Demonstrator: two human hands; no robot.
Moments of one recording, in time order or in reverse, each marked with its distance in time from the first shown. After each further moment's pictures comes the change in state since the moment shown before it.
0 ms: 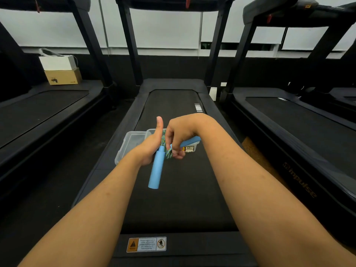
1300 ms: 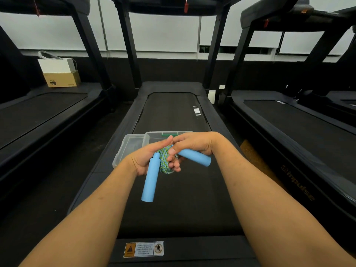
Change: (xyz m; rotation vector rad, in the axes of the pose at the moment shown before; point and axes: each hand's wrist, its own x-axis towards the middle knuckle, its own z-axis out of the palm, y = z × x) left_hand -0.022 -0.009 0.005 -0.230 -0.468 0.095; right_hand -0.010 0.041 0.041 0.947 -0.147 -0.273
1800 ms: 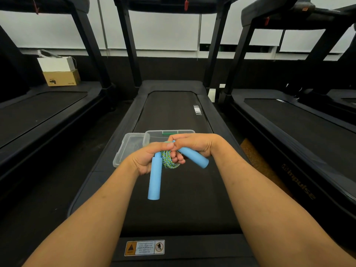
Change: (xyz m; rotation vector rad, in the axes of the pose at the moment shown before) left_hand 0.008 -0.009 -0.014 0.012 0.043 0.074; right_hand 0.007 0.011 0.001 0.106 0.081 -0.050
